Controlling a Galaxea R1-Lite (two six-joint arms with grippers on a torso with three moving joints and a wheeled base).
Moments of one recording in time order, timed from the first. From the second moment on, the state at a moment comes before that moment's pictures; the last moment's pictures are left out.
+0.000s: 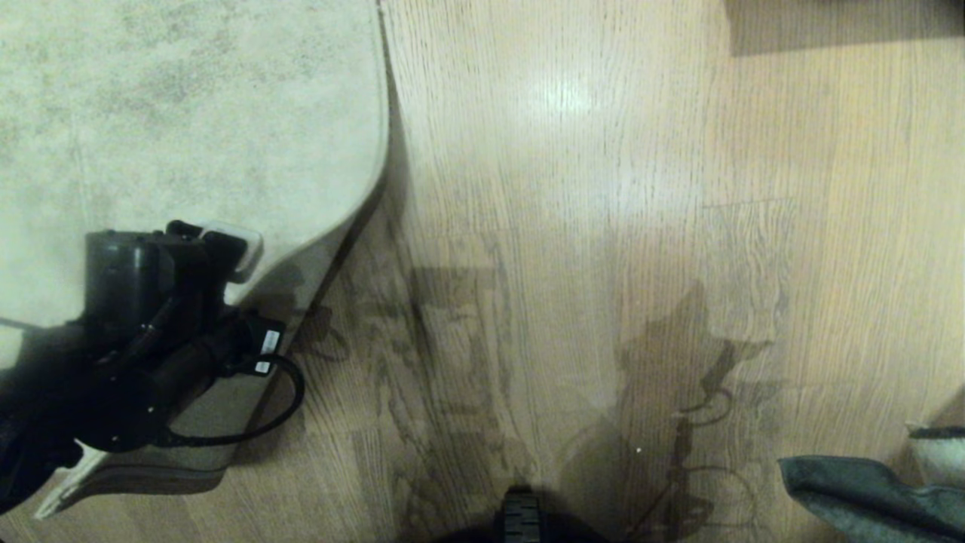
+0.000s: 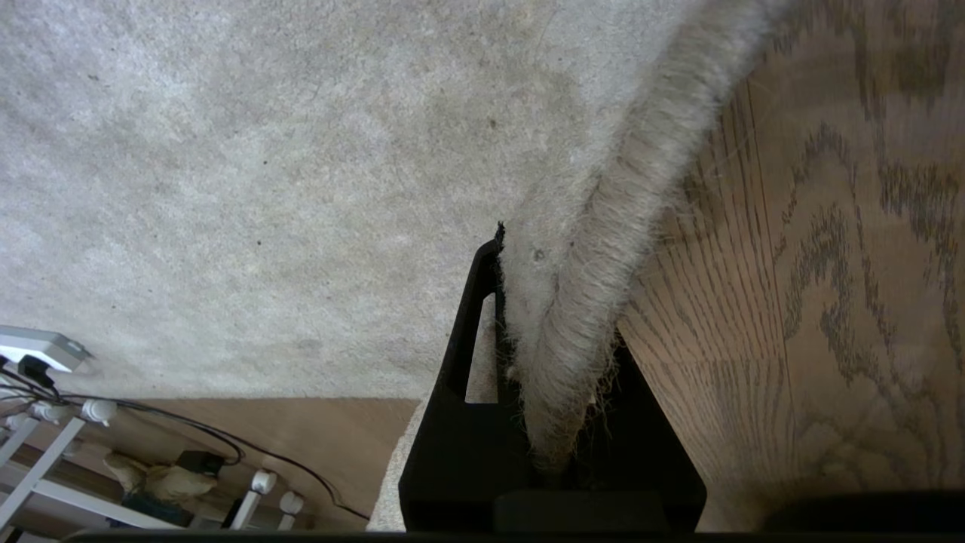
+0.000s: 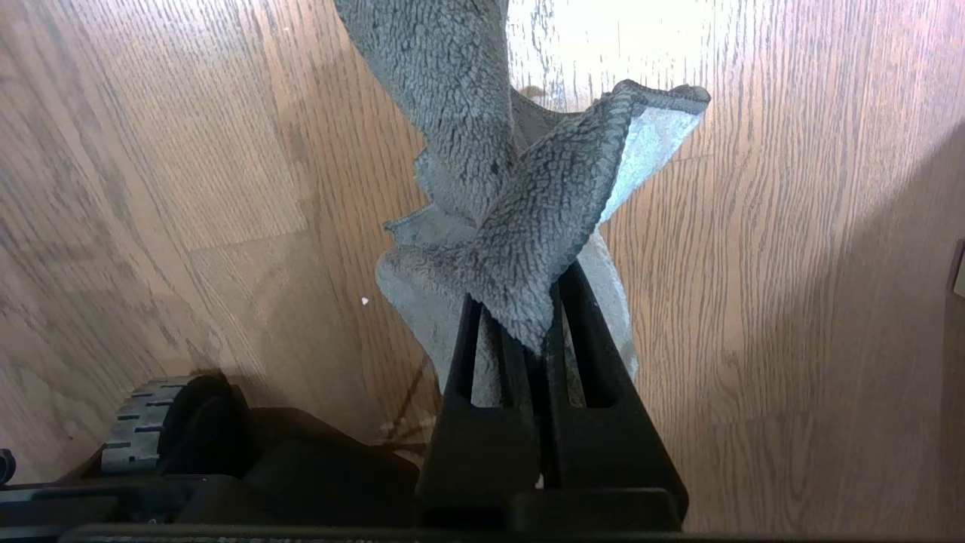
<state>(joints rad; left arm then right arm) -0.36 1.49 -0.66 -0.38 0.58 0.17 0.00 0.00 0.00 -0.02 -0.04 0.06</state>
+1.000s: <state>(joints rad) -0.36 1.48 -0.66 -0.38 0.58 0.17 0.00 0.00 0.00 -0.02 -0.04 0.06</state>
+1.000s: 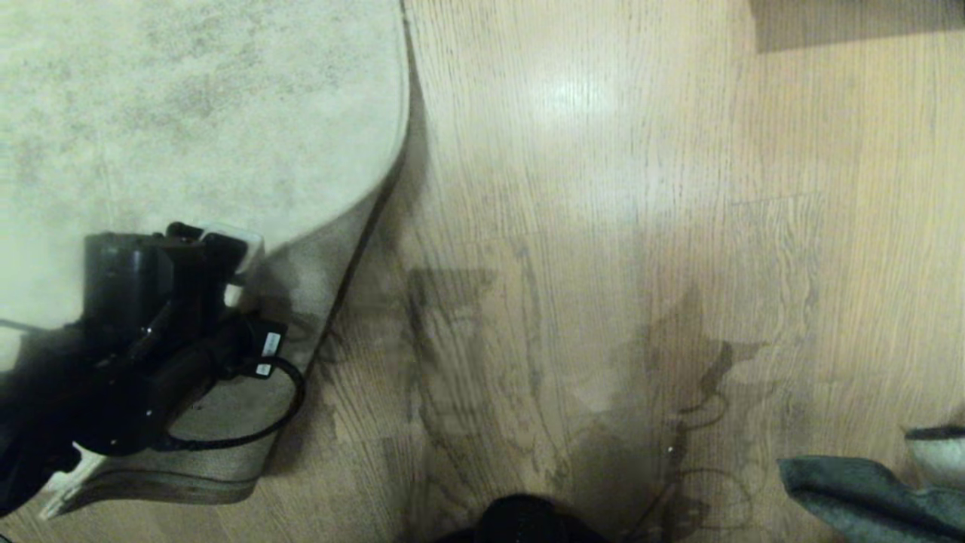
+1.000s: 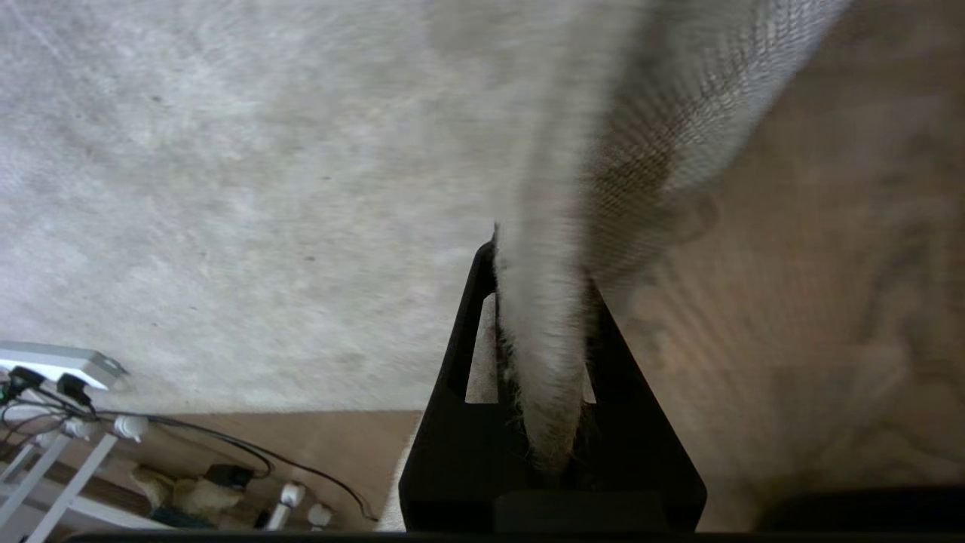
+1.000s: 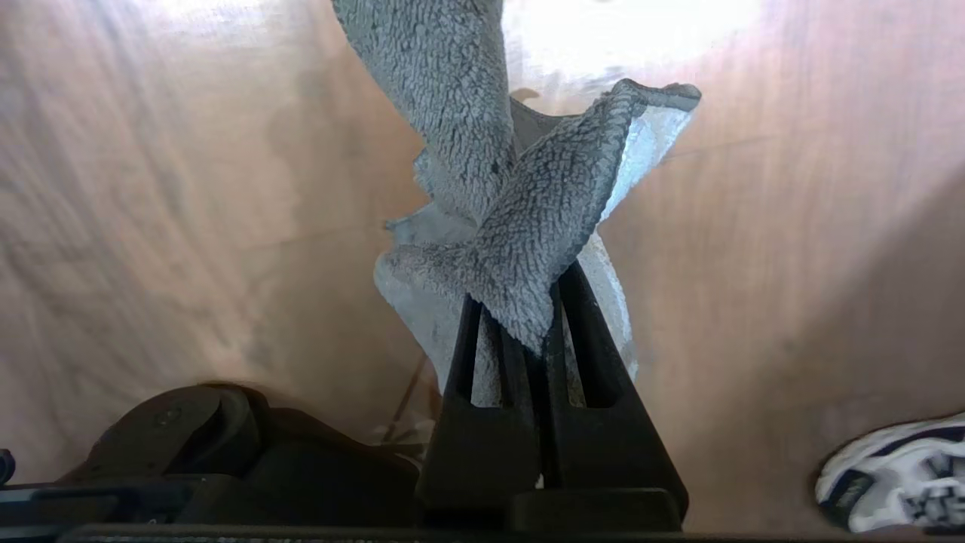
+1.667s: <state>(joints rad) -0.35 1.48 -0.65 -0.38 0.58 0.15 0.00 0.00 0.00 -0.02 -0.04 0.06</state>
